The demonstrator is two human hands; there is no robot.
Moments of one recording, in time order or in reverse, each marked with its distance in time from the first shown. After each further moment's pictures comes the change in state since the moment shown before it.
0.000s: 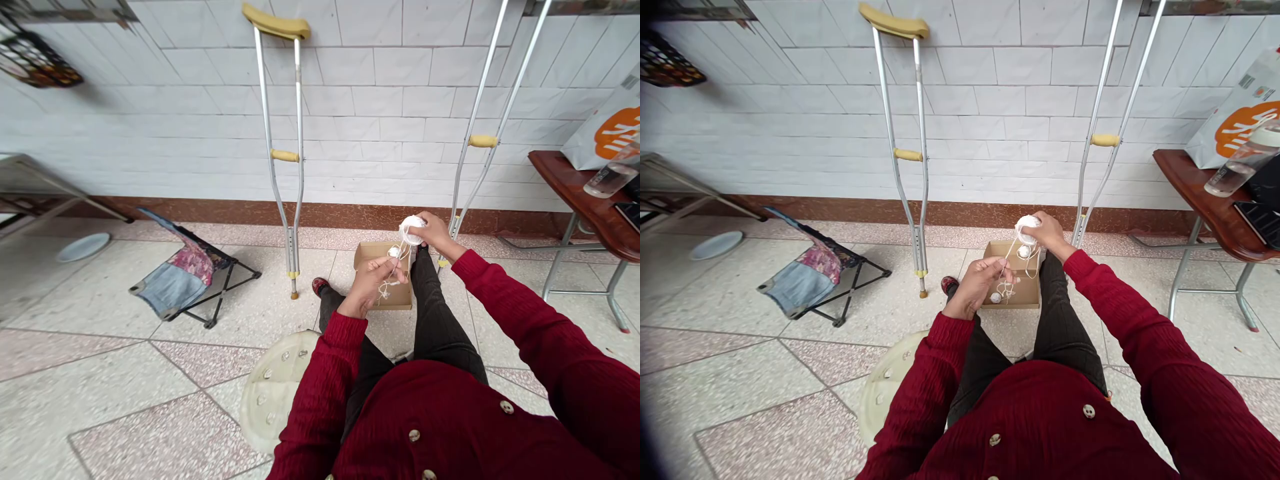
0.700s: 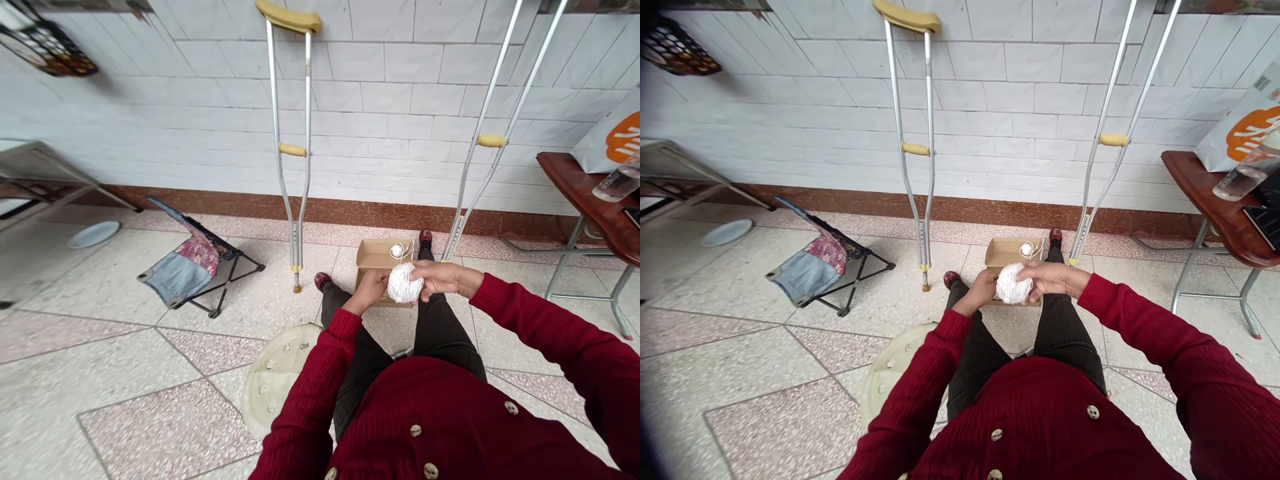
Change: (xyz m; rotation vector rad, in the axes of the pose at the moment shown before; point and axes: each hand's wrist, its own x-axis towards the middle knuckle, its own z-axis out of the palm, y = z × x) left_hand 0.003 -0.063 -0.036 0.537 -0.106 0.023; right_hand -0.082 0.002 0.002 0.710 -1.076 0.441
